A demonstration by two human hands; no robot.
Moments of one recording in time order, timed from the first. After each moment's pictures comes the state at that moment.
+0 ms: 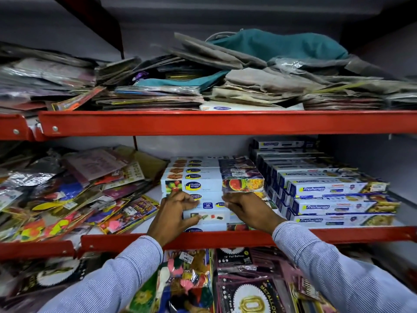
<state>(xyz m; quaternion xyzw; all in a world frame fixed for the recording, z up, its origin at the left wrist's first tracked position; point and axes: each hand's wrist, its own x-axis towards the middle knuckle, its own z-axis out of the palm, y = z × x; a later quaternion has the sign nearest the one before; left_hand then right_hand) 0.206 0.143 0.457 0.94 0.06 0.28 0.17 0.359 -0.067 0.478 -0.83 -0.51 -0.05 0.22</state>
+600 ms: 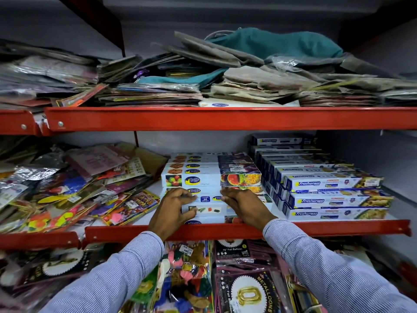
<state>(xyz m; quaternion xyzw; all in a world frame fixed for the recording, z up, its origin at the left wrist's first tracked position) 0.204 0.141 0.446 0.93 0.05 0.31 0.19 0.345 -0.067 0.472 -0.84 -0.47 -0.05 0.25</state>
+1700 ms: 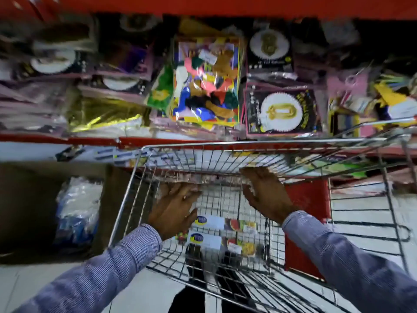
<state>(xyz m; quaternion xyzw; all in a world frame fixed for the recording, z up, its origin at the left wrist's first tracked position) -0.051 0.021 0.129 0.99 0.07 -0.08 0.12 0.144 -0.181 0.135 -0.87 -0.46 0.14 0.14</state>
